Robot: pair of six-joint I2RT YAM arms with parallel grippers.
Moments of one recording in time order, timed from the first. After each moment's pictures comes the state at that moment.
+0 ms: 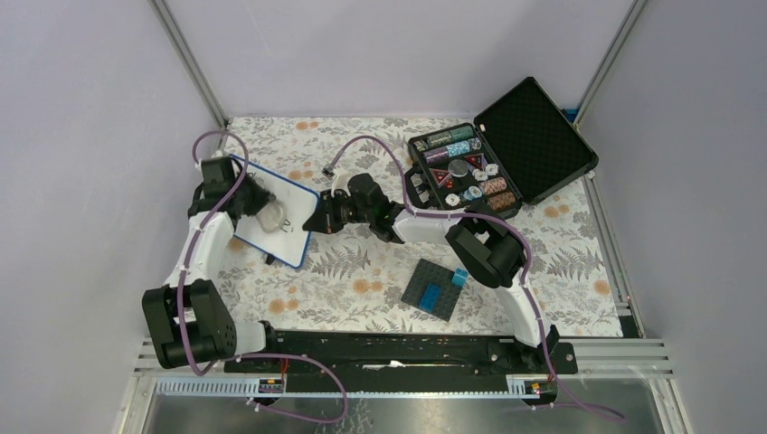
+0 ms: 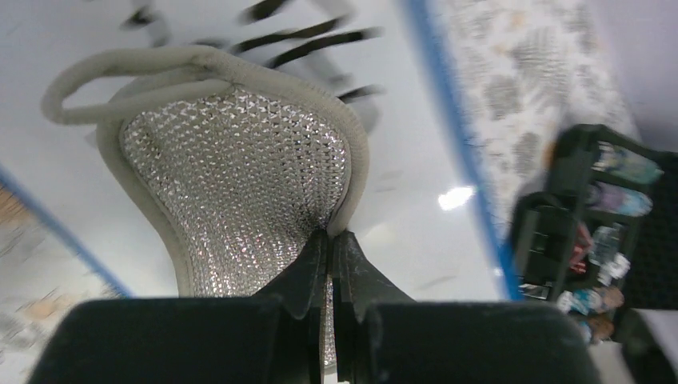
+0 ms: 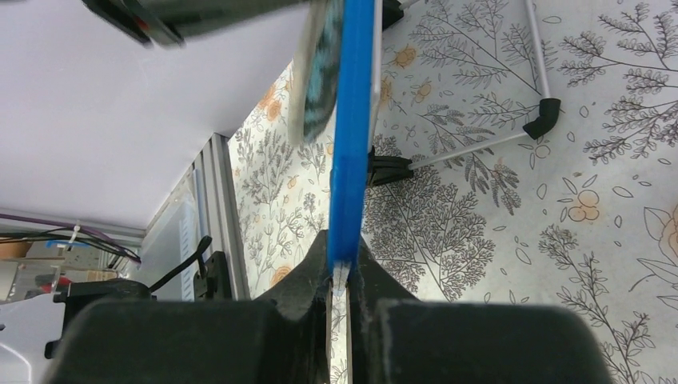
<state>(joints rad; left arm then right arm) 0.21 1.30 0.89 -0.37 0.19 -0.65 0.91 2.20 1.46 0.45 -0.47 0.64</state>
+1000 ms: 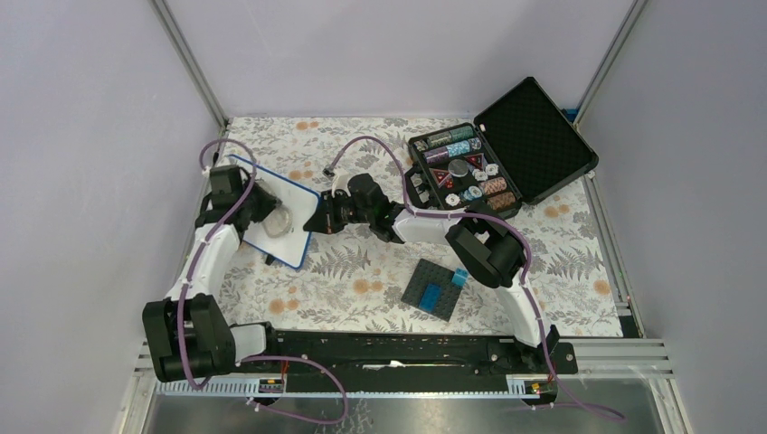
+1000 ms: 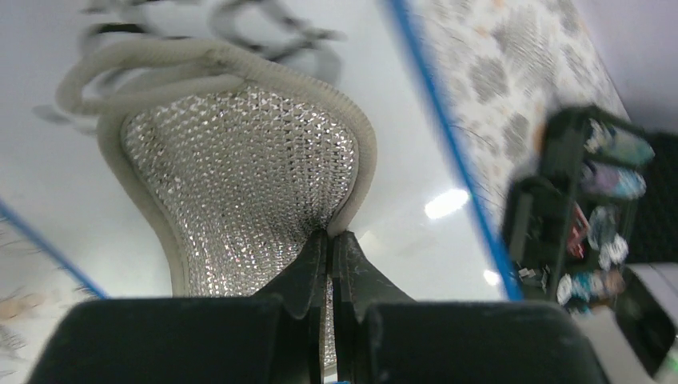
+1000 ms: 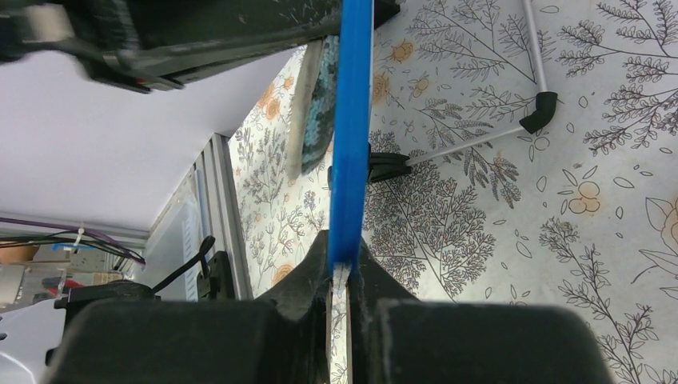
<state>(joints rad) 0.16 1.23 0.81 -0.29 0.17 -0.68 0.91 2.20 1.46 0.44 -0.47 0.66</state>
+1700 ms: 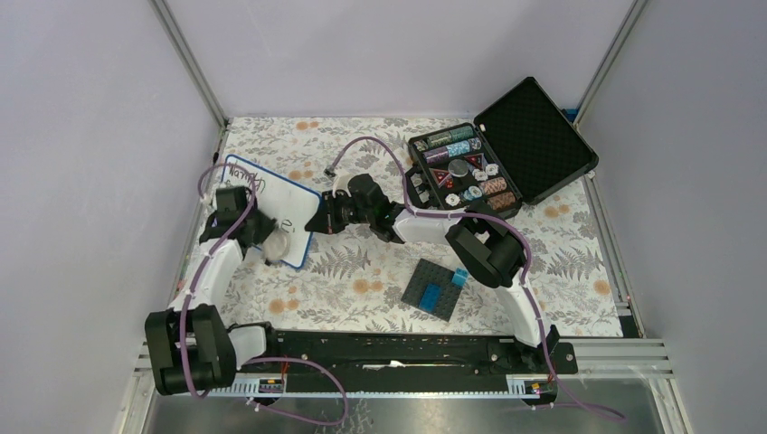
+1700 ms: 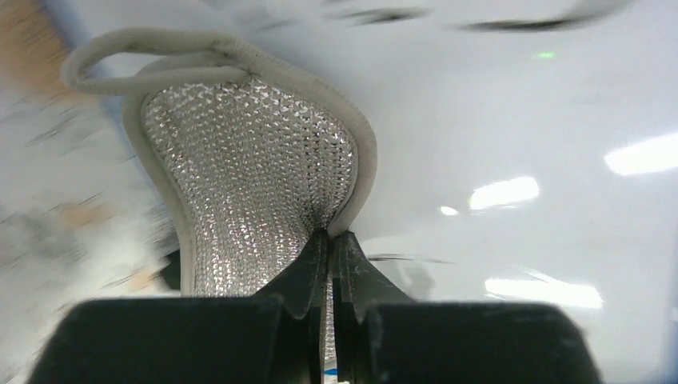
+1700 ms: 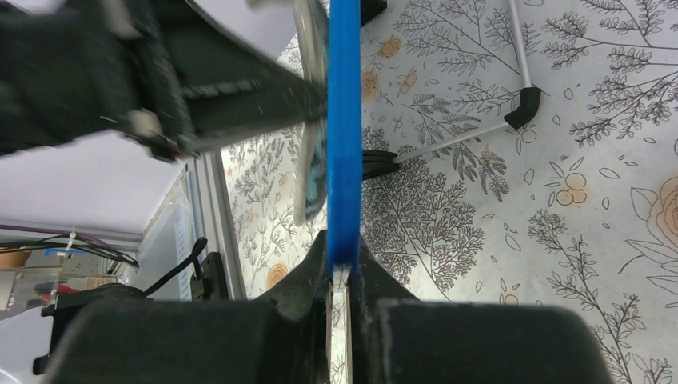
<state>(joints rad) 0.09 1.17 0.73 -0.33 0.05 -0.76 0.91 2.20 1.46 0.43 -0.46 0.66</state>
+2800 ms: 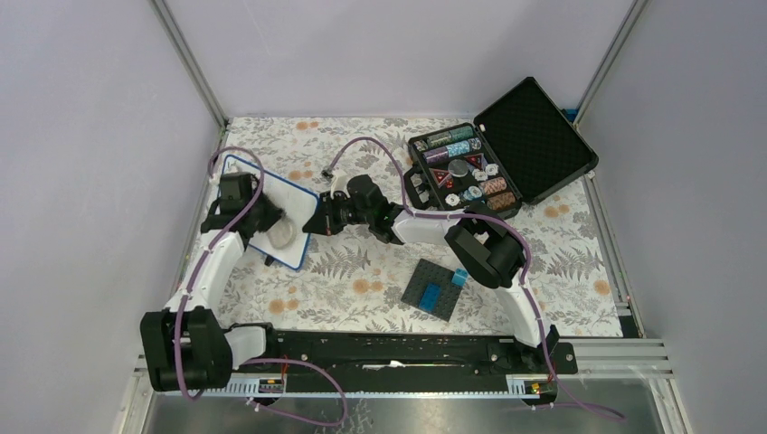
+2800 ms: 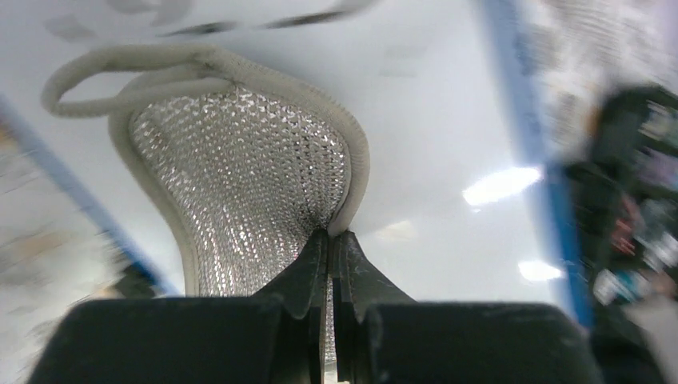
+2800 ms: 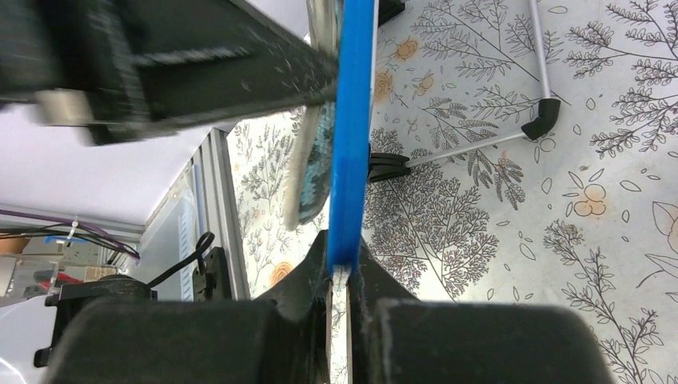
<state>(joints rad) 0.02 1.18 0.84 -0.40 0.09 -0.69 0.91 2.20 1.46 0.45 -0.48 0.64</state>
